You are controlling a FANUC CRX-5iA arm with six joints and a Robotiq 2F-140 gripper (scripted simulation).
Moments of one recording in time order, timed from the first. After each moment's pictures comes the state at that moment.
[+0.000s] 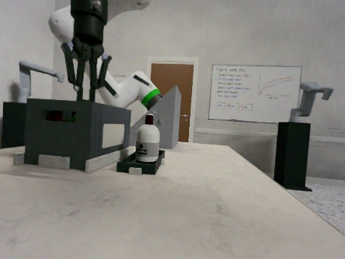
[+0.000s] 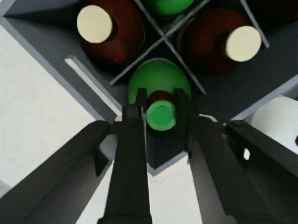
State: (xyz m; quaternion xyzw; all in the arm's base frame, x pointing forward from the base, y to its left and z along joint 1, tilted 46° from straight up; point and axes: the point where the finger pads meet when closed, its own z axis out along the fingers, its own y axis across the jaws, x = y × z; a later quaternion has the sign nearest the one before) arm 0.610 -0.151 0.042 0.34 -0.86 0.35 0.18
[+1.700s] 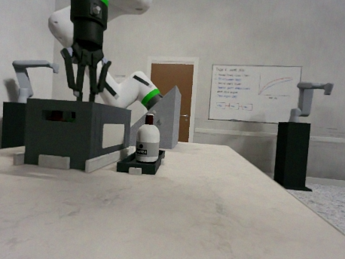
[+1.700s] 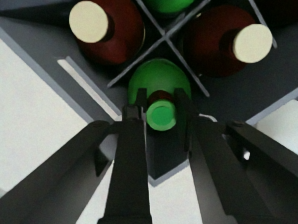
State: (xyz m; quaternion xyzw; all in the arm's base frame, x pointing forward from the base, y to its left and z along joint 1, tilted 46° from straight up) arm 0.609 -0.161 0.032 0.34 -0.86 0.35 0.18
